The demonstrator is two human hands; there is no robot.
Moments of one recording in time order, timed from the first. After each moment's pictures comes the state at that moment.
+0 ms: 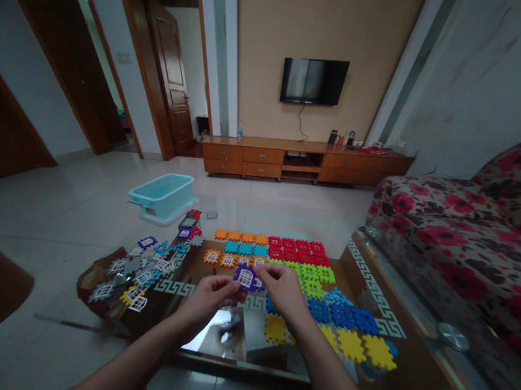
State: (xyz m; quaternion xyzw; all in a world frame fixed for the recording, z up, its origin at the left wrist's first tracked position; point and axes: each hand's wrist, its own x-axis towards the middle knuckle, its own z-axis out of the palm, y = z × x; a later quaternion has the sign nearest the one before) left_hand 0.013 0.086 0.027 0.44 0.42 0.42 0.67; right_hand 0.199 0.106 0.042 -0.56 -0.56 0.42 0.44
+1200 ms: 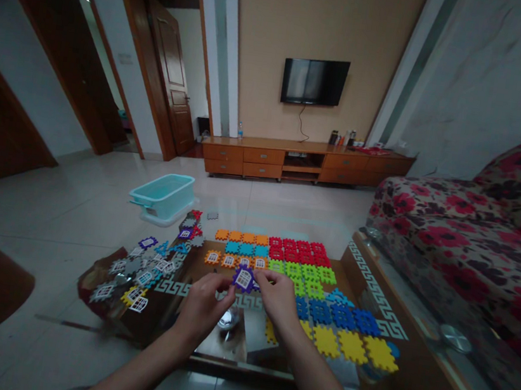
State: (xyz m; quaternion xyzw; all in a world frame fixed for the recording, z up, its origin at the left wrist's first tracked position) left_hand 0.003 0.080 0.016 0.69 0.51 0.44 0.26; right_hand 0.178 0.099 0.031 -0.59 -0.48 0.43 0.48
